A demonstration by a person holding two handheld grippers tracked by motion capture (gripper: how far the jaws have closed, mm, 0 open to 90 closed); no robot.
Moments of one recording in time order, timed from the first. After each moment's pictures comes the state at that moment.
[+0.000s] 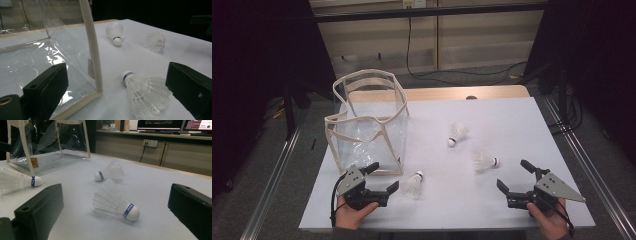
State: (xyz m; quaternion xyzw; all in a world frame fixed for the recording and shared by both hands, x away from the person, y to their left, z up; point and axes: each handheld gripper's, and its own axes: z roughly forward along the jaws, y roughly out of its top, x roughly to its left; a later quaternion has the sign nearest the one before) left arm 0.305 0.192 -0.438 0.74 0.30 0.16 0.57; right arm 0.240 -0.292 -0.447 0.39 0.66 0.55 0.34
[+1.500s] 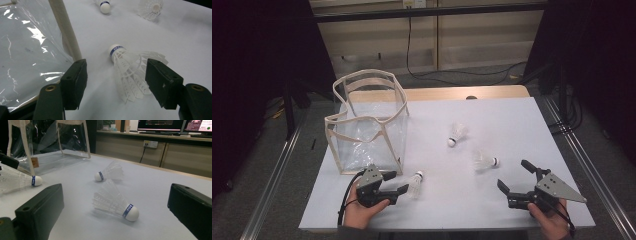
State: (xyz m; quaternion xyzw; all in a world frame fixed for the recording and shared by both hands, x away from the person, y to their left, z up) left arm 0.314 0.164 -0.446 0.81 0.30 0.10 0.49; right arm 0.239 -0.293 -0.446 0.38 0.66 0.55 0.34
